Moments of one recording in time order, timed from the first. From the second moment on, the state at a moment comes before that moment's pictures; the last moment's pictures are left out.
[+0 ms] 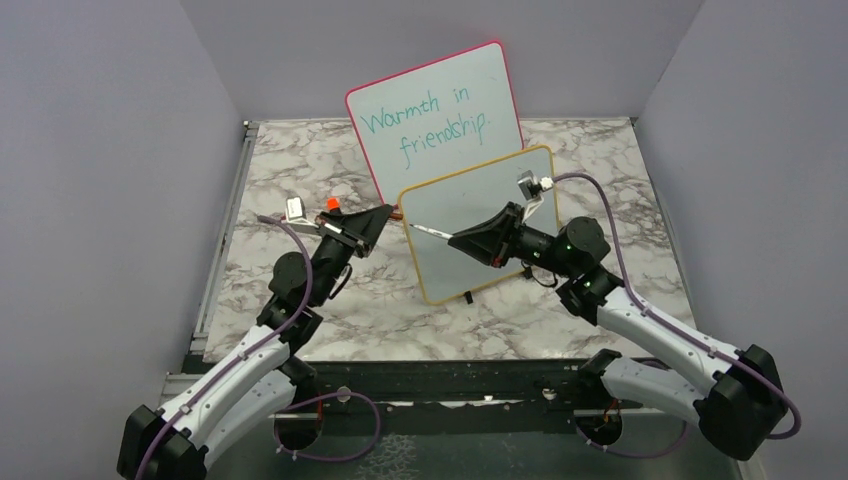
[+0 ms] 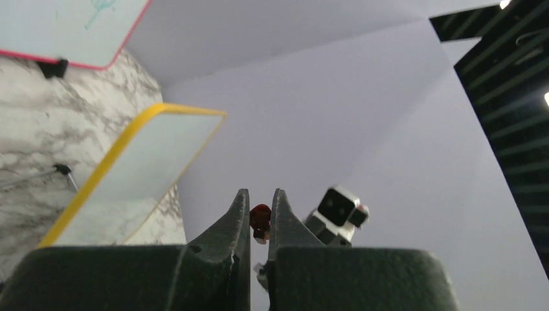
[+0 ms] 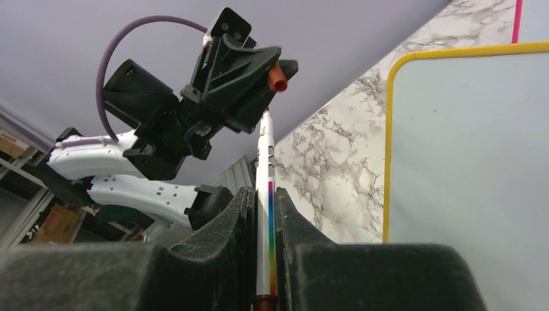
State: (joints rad) left arm -0.57 0.74 0.42 0.54 -0.03 -1.39; right arm 0.65 1.03 0.63 0.57 -0.54 0.69
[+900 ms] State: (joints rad) left arm -0.54 0.87 0.66 -0.08 -0.31 -0.78; right arm 0.65 0.78 0.66 0.10 -0.32 0.31
